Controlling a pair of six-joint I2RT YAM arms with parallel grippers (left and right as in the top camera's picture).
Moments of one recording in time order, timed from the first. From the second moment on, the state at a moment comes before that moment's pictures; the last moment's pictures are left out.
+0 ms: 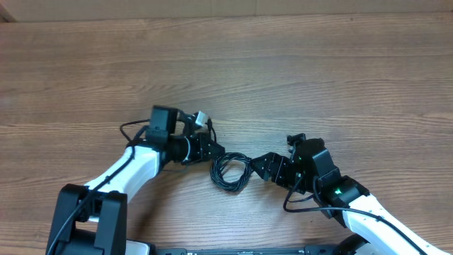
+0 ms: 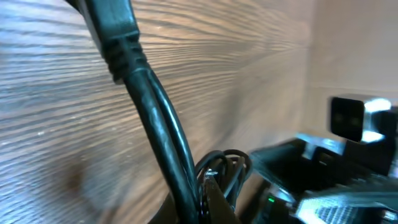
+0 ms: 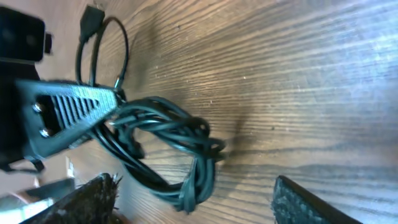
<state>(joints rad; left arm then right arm) -0.20 1.58 0.71 -0.21 0.90 -0.45 0.51 1.13 0.42 -0.09 -0.41 0.90</state>
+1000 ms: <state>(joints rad) -0.18 1.58 0.71 -0.03 1.19 -0.51 0.51 1.13 0.42 0.15 -0.68 0.61</state>
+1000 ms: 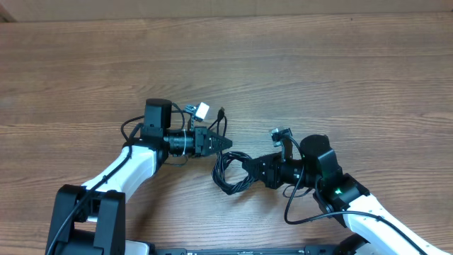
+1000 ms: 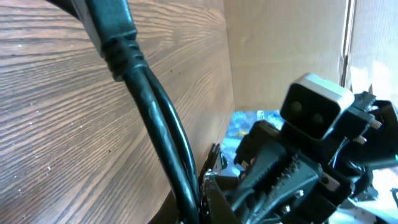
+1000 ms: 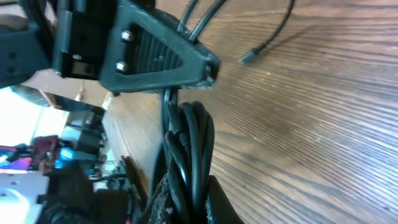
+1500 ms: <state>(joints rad) -0.19 1.58 0.74 -0.11 1.13 -0.57 0.38 1.14 0.41 0.41 -0.86 0.78</state>
